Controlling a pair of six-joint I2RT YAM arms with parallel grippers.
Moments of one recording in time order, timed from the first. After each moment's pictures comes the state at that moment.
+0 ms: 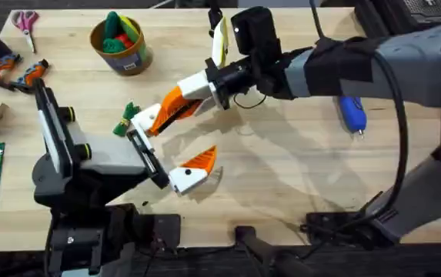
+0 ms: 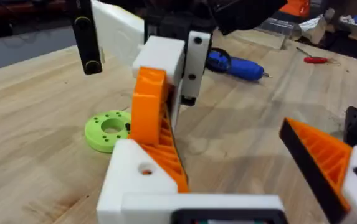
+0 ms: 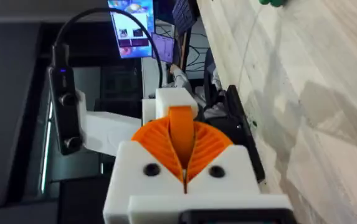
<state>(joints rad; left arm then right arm) 0.10 0.02 0.01 -0.12 1.09 0.00 0.60 1.89 1.08 0.25 -1.26 0.98</state>
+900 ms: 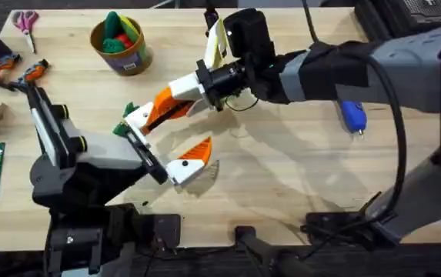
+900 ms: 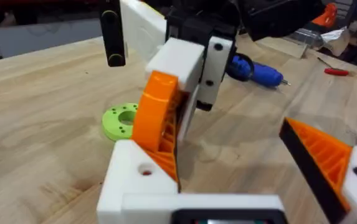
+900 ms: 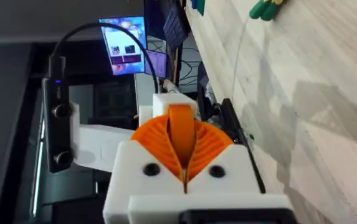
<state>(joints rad) 0.12 0.02 0.01 -0.12 1.02 -0.06 0.66 1.89 1.08 0.29 -1.15 1.05</state>
